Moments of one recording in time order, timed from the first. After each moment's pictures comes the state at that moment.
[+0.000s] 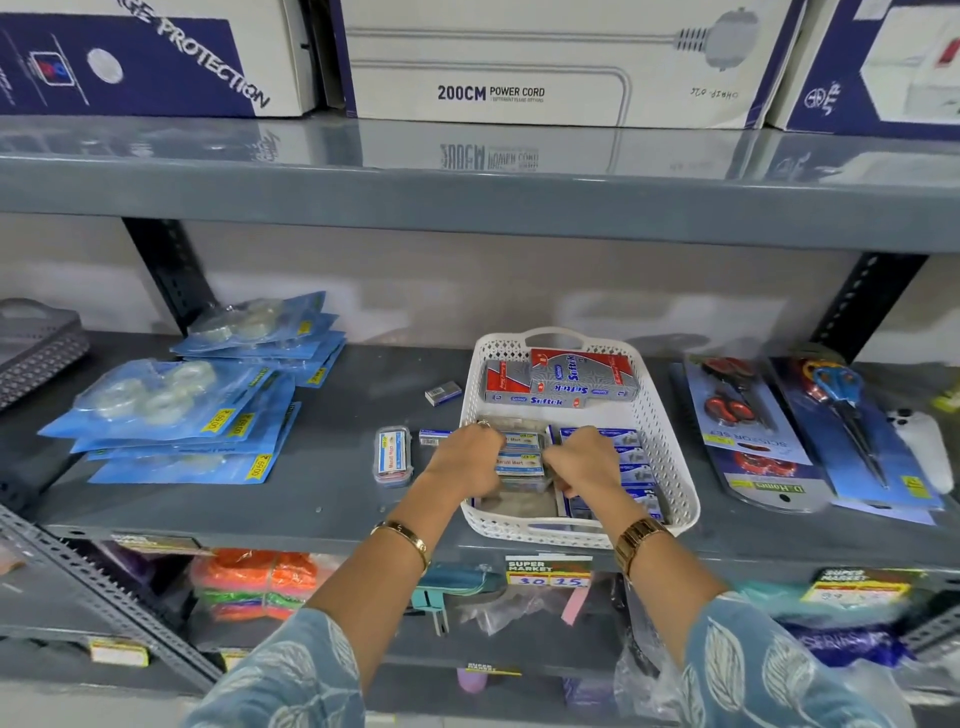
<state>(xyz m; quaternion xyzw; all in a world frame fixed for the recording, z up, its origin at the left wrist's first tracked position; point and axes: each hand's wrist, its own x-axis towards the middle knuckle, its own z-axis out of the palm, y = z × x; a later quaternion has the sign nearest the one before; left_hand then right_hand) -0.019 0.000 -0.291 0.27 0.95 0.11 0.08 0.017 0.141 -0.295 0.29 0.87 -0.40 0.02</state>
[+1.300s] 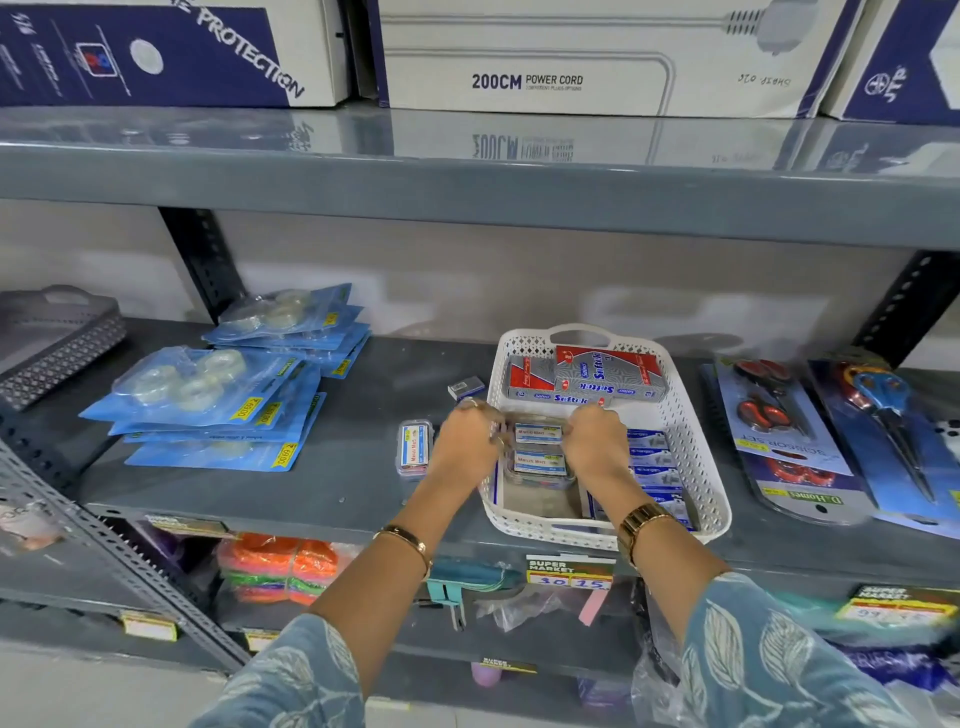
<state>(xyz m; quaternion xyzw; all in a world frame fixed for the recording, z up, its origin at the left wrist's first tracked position) -0.028 -0.020 -0.298 0.18 0.94 0.30 -0.06 -0.007 0.131 -0.296 0.21 0.95 -0.22 -0.06</state>
